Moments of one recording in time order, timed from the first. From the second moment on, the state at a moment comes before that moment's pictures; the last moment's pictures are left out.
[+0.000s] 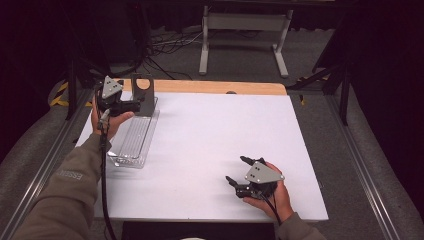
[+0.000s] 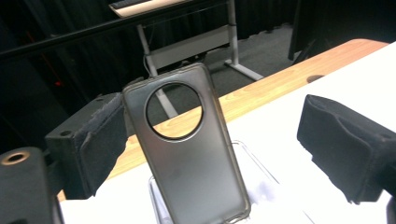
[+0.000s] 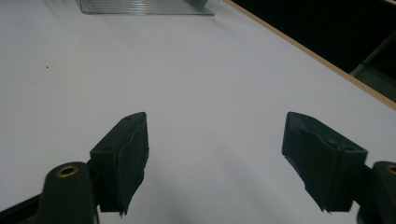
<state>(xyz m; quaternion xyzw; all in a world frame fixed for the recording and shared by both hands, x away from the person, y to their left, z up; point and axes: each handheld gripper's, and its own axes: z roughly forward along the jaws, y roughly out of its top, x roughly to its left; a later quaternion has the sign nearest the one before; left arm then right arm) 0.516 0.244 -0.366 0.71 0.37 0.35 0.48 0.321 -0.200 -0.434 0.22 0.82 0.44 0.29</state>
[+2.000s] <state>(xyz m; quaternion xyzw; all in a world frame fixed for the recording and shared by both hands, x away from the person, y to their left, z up) 0.439 0.241 -0.368 0.70 0.29 0.32 0.56 0.316 -0.208 -0.421 0.25 0.78 0.48 0.32</state>
